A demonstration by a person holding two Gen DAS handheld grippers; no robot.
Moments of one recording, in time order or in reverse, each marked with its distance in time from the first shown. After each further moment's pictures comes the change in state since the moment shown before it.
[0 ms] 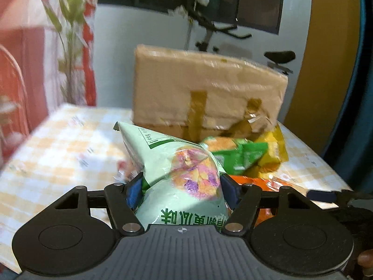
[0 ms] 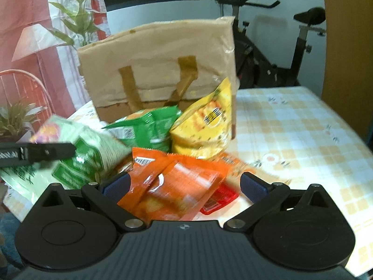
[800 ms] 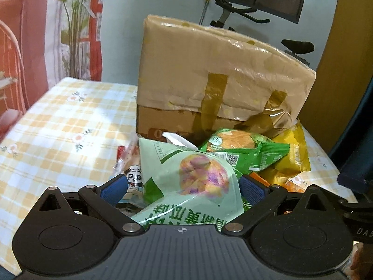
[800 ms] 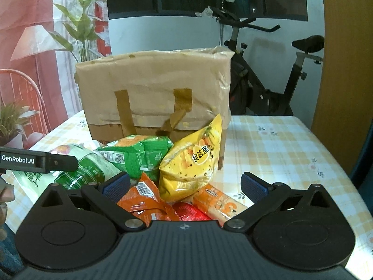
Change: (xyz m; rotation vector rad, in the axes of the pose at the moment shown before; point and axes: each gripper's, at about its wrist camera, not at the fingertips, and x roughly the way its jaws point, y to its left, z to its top) left arm 0.050 0.021 0.012 -0.104 0.165 -0.017; right arm -0.009 0.002 0.027 -0.089 -0.085 -0.072
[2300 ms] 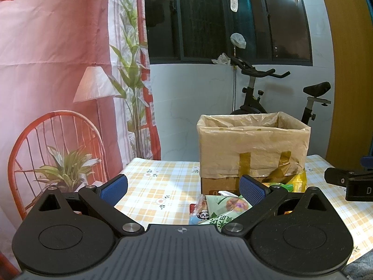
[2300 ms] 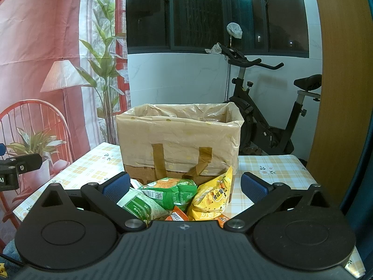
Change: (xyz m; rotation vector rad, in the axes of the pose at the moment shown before) left arm -0.190 -0.037 -0.017 0.146 -0.376 0.319; right arm -0.108 0.043 0.038 -0.035 -0.162 0.017
